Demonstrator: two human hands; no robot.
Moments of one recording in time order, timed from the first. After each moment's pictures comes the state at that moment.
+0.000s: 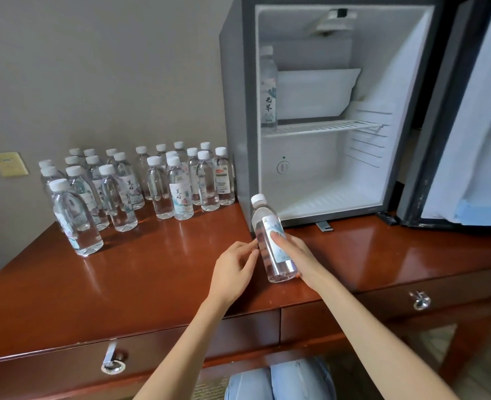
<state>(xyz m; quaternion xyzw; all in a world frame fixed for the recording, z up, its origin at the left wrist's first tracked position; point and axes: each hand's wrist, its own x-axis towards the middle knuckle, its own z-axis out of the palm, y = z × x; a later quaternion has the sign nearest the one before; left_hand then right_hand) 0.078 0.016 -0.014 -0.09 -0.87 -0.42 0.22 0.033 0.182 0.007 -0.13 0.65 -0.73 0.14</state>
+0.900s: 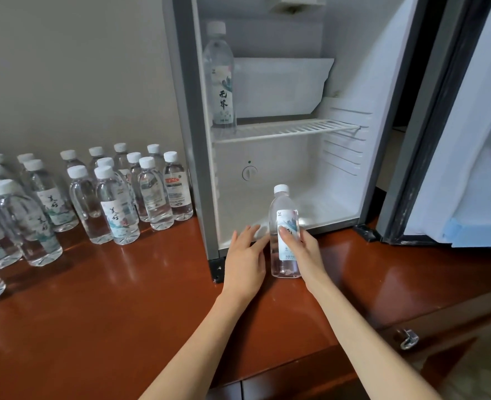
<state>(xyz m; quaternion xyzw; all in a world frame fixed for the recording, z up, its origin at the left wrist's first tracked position) -0.039 0.108 -0.009 -0.13 -0.92 -0.26 0.27 -0.062 0.248 -0.004 -0.05 0.63 -0.77 -0.07</state>
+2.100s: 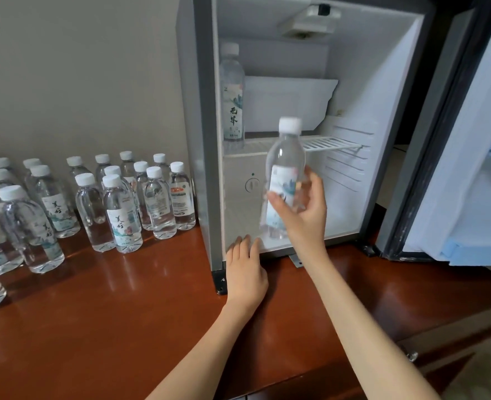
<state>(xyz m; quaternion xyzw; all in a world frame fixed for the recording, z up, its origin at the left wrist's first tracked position) -0.046 0.109 -0.011 -0.07 -0.94 -0.19 0.26 -0.053 0.213 0.100 -0.17 0.63 -0.69 -0.33</state>
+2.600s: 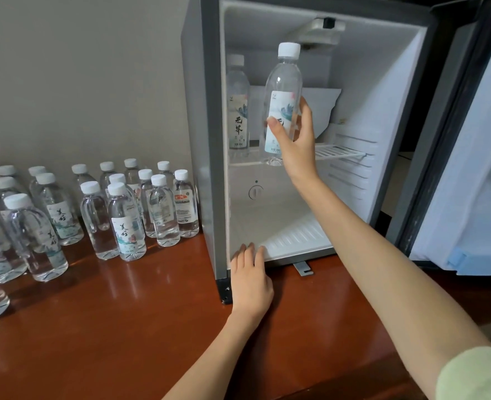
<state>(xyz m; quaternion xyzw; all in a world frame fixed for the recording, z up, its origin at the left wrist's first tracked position) -0.045 0.109 -0.008 -0.06 -0.94 -0.20 0.27 -0.123 0.194 0.212 -0.23 0.63 -0.68 -0.31</state>
